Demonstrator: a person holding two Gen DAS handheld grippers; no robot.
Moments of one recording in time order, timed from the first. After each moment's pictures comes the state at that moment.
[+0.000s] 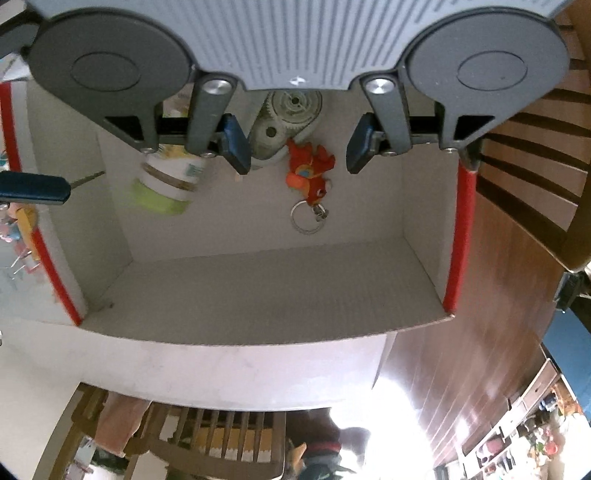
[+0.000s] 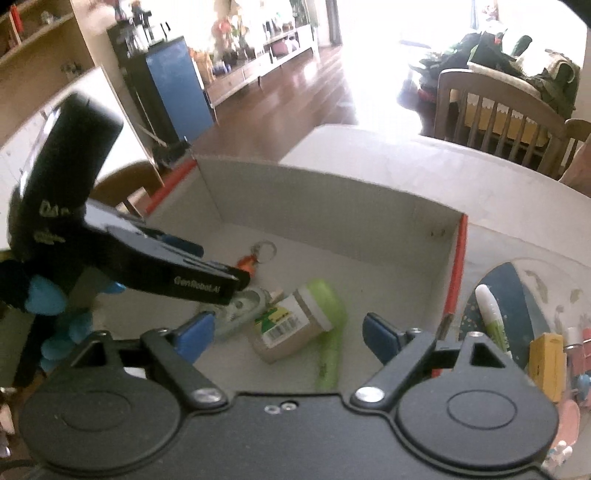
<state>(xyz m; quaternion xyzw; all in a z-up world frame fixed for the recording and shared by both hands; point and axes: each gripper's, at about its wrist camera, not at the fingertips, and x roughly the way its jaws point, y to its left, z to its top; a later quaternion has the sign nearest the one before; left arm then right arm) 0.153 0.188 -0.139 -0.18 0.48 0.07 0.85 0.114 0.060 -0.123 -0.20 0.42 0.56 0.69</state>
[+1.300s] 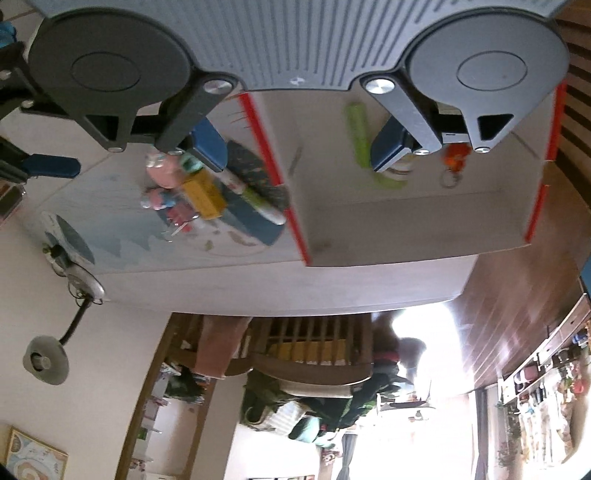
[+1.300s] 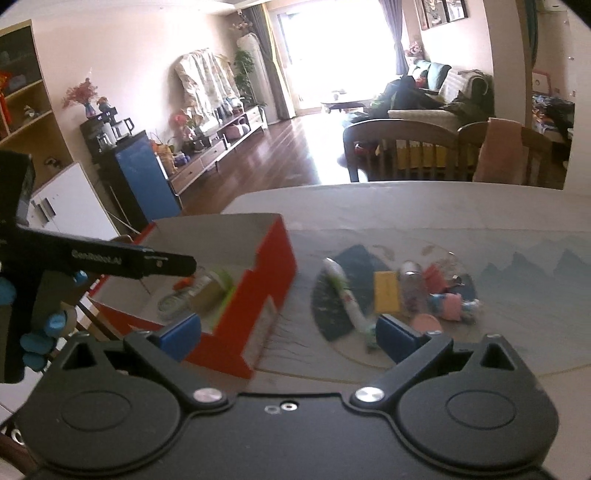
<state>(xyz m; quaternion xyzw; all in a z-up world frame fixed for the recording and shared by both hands) 0.117 0.063 -0.020 -0.19 0.33 0.02 0.93 0.167 -0.160 -0.089 -0.08 0.35 0.52 0.78</state>
